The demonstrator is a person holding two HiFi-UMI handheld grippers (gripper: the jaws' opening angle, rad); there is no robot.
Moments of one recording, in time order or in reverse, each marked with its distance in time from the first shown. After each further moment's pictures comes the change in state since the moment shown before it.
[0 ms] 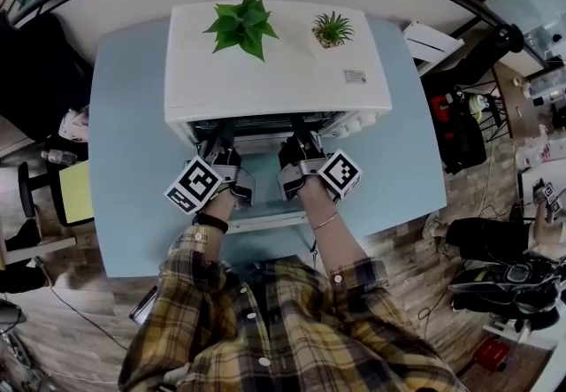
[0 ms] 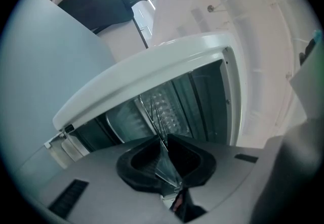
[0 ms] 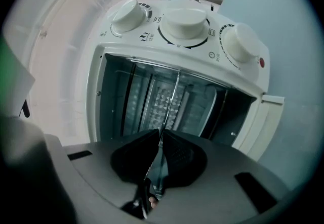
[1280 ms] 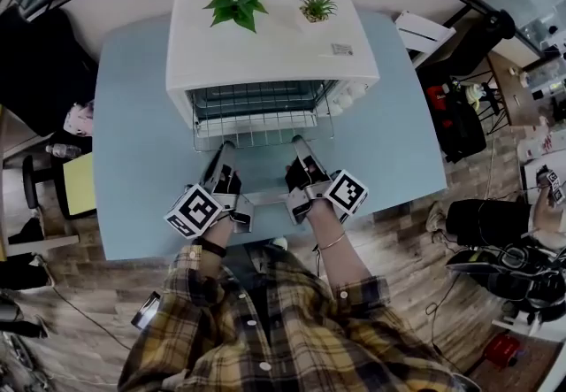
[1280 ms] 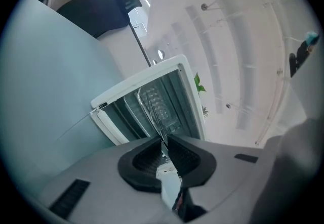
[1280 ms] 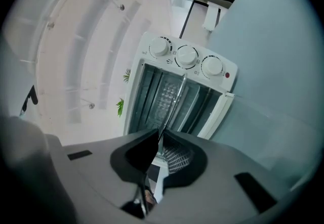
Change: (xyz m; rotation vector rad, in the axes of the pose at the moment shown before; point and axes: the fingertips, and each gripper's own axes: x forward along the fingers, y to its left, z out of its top) left arm -0.103 -0.021 -0.047 0.042 0.046 -0.029; right arm -0.105 0.027 -0.037 -0.102 0.102 0.042
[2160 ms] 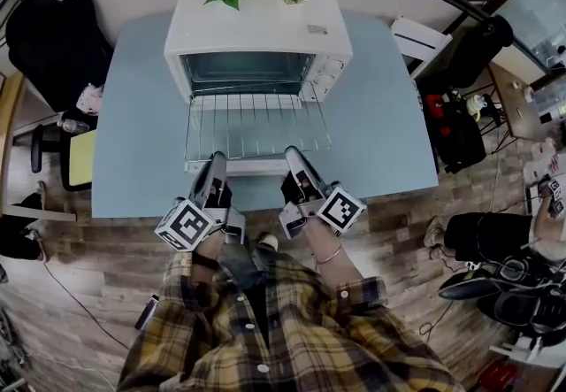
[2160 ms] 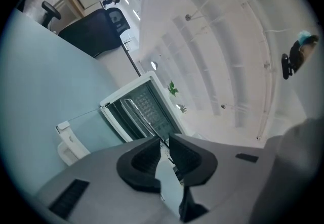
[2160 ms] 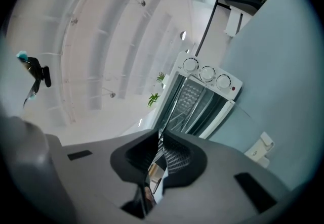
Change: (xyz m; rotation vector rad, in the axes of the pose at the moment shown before) left arm -0.096 -0.062 -0.058 0.107 -0.123 -0.010; right arm -0.110 0.054 -0.012 -0.125 0.064 0.166
